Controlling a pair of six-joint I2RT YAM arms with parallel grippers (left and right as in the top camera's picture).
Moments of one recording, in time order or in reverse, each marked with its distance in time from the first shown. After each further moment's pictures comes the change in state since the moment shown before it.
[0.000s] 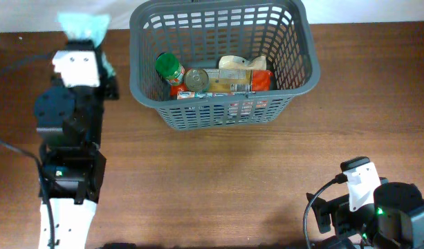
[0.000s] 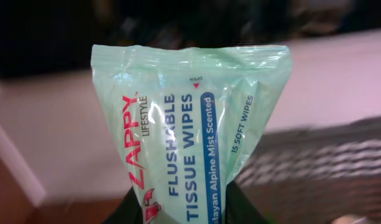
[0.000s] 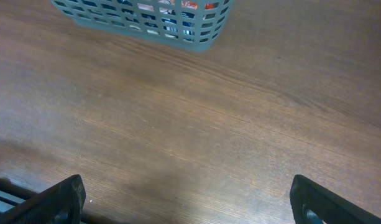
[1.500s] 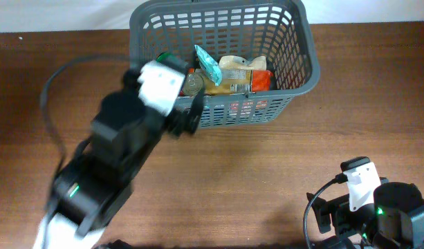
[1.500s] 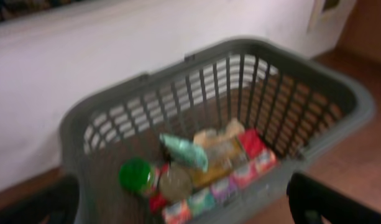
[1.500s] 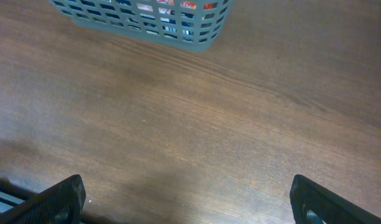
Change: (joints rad) left arm -0.472 -0.006 0.253 -0.578 -0.051 -0.046; right arm 0.000 0.000 0.000 0.000 0.004 0.000
